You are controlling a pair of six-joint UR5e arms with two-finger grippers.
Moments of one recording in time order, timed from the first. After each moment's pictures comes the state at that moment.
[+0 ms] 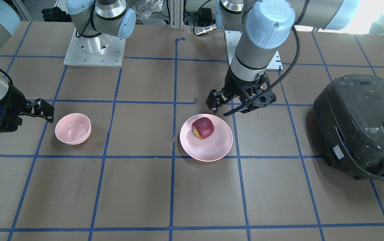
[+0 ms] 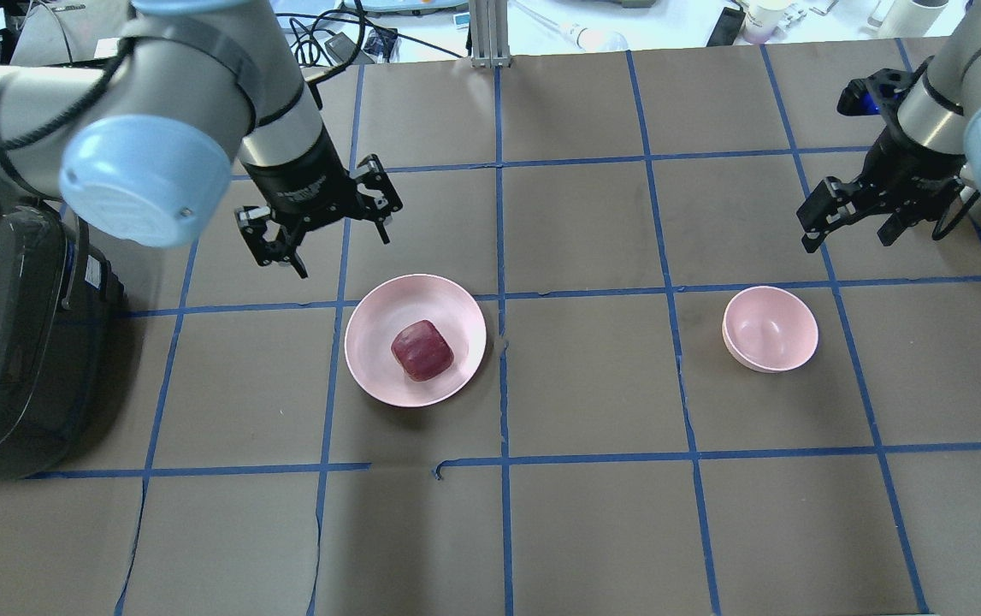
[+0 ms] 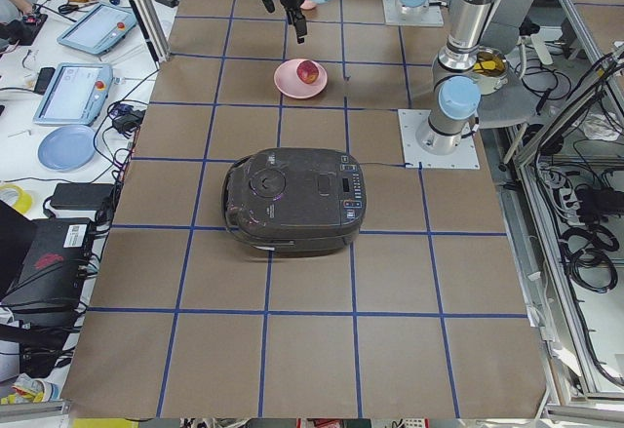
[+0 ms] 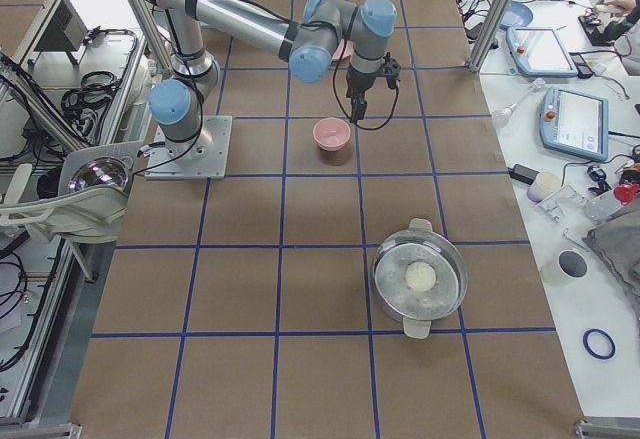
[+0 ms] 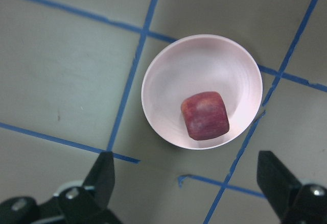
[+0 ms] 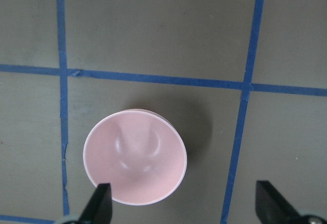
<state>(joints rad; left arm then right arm) -1.74 -1.70 -1.68 -1.40 1.53 -0.63 1.24 -1.43 1.82 -1.85 -1.56 -0.42</state>
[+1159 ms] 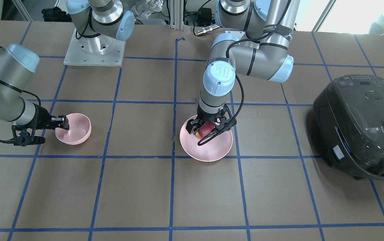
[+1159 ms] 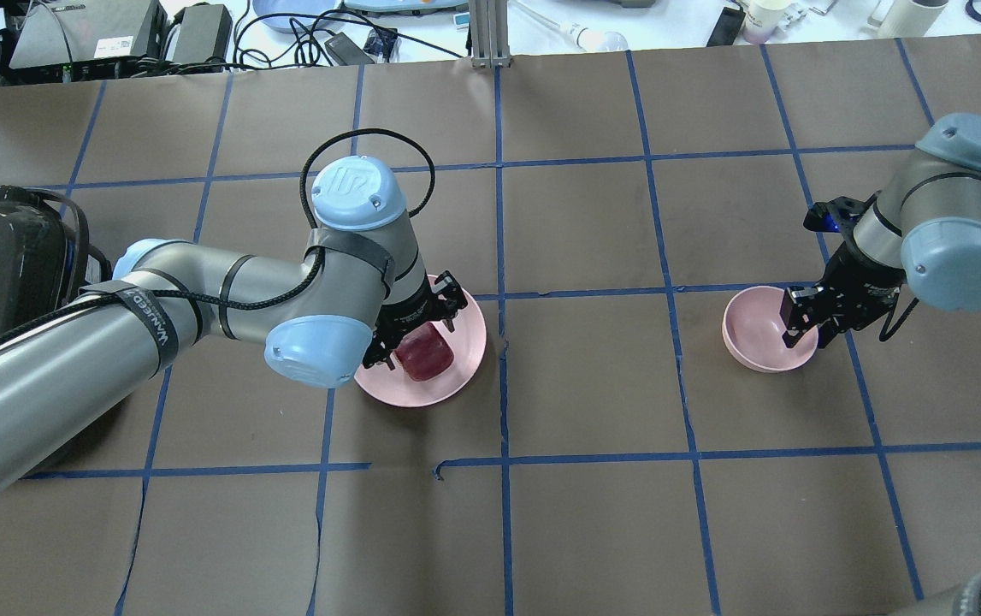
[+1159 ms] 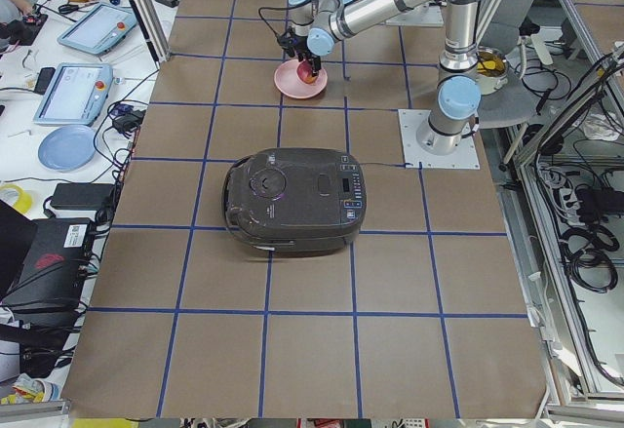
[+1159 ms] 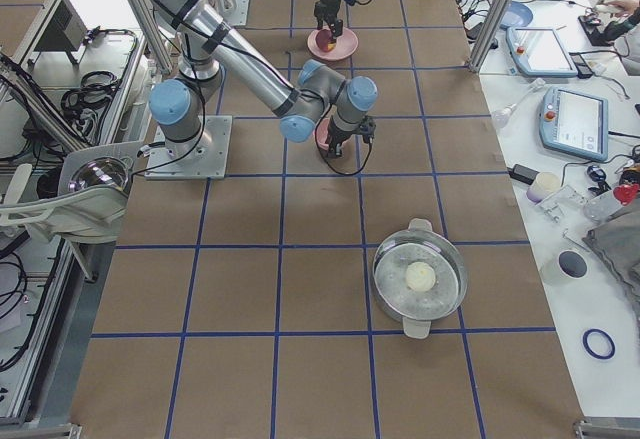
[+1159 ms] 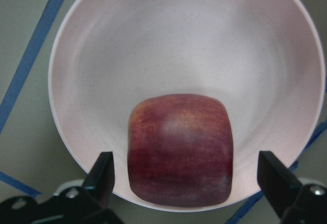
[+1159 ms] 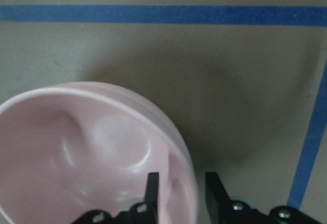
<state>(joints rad) -1.83 -1.87 -1.96 -0.96 1.53 -0.84 1.17 -1.29 2.01 -2.00 -1.52 -0.44</state>
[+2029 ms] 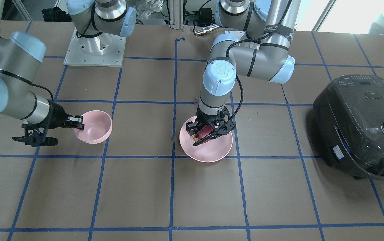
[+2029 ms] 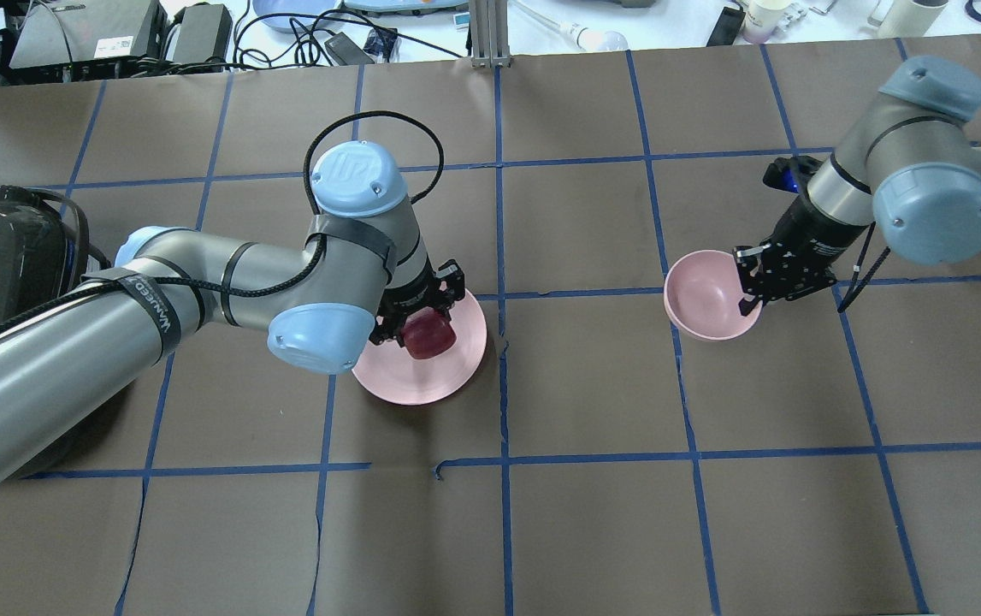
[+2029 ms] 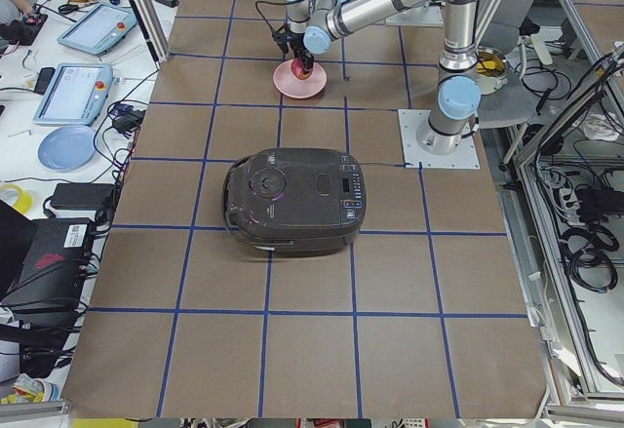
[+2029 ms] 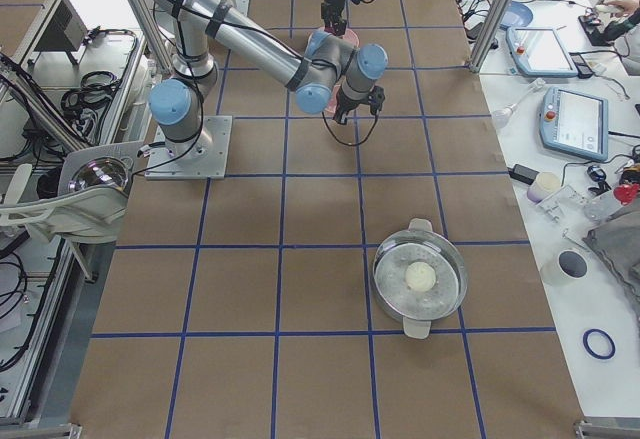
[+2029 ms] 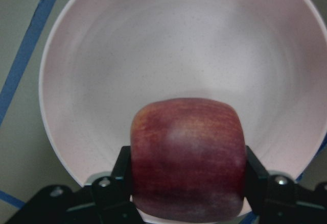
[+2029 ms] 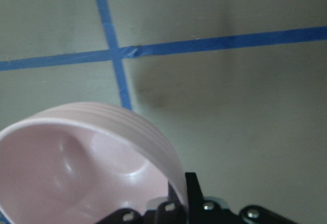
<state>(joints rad) -1.82 -1.88 -1.89 -0.94 1.54 -0.72 1.34 -1.34 1.89 -1.83 -1.38 -0.15</state>
